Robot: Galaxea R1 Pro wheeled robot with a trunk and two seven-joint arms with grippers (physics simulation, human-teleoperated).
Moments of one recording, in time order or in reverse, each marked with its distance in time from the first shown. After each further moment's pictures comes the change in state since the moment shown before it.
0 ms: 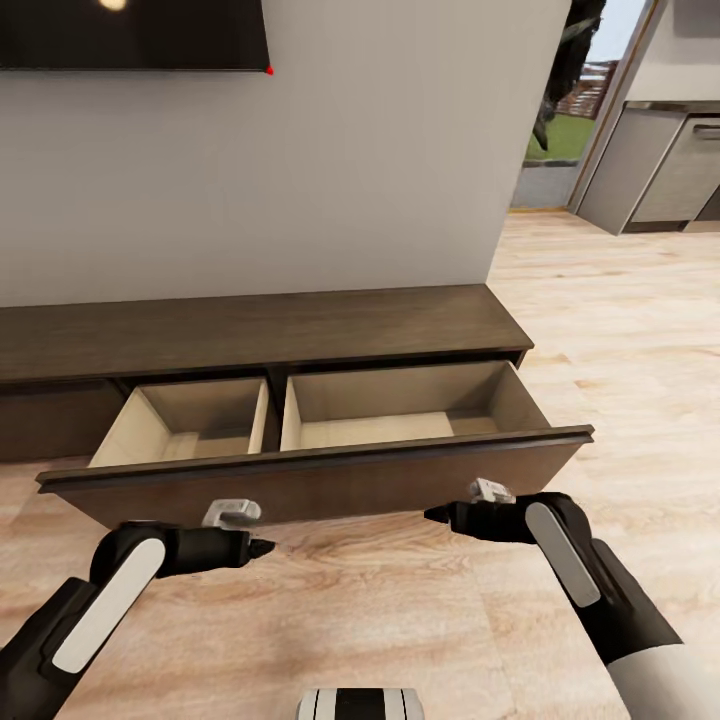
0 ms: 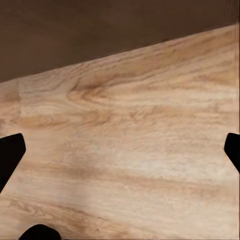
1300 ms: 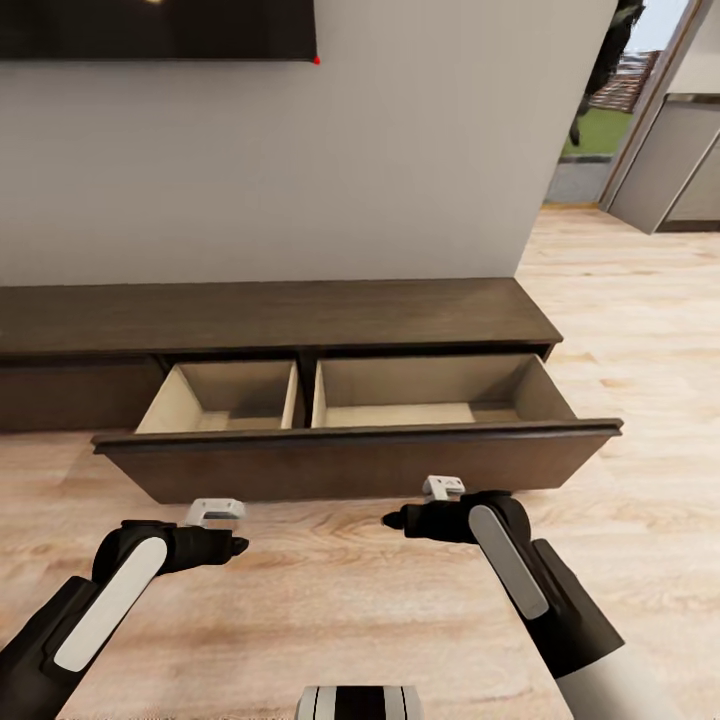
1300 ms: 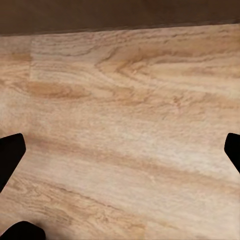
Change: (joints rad) left arm -0.004 -0.004 -0.005 0.001 0.015 0.001 0.300; right arm 0.000 0.133 0.159 -0.110 0.012 0.001 -0.242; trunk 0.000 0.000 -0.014
